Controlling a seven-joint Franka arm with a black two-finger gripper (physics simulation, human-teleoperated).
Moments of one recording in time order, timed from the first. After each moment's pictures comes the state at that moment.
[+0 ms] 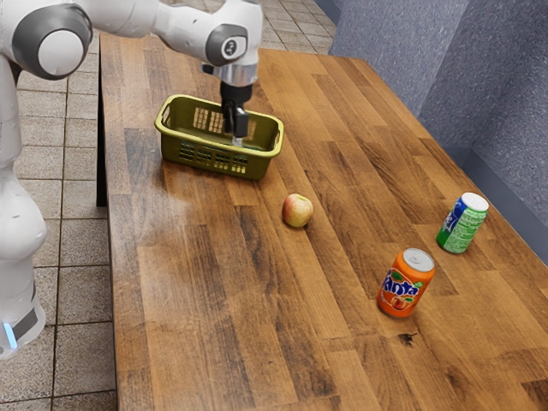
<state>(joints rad) 0.49 0.00 0.05 -1.98 -0.15 1.97 -2.59</state>
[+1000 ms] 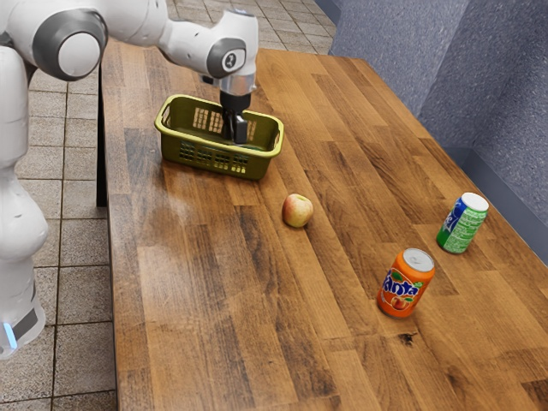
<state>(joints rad) 0.51 0.08 0.05 -1.97 -0.16 2.08 -2.53</state>
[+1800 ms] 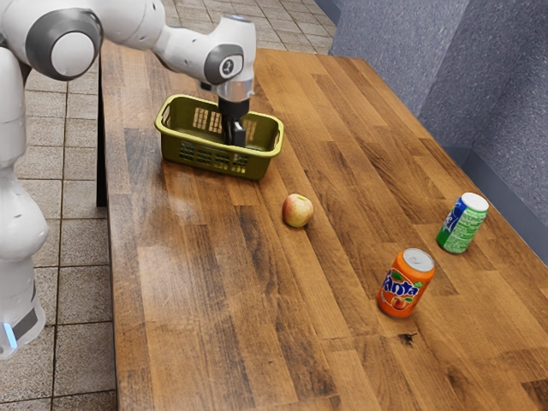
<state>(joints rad) 0.51 0.05 0.04 -2.04 -0.18 2.11 -2.52</state>
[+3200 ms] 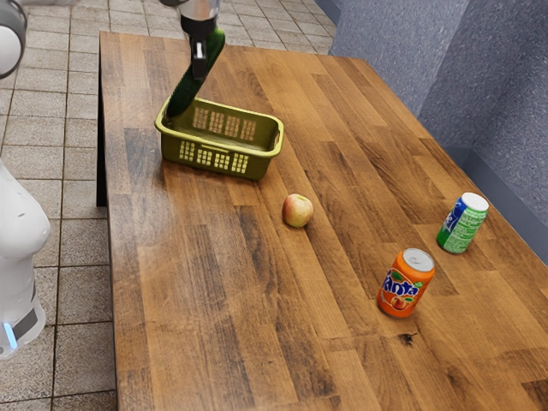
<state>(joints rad) 0.57 -0.30 0.09 -1.97 0.10 1.90 -2.40</state>
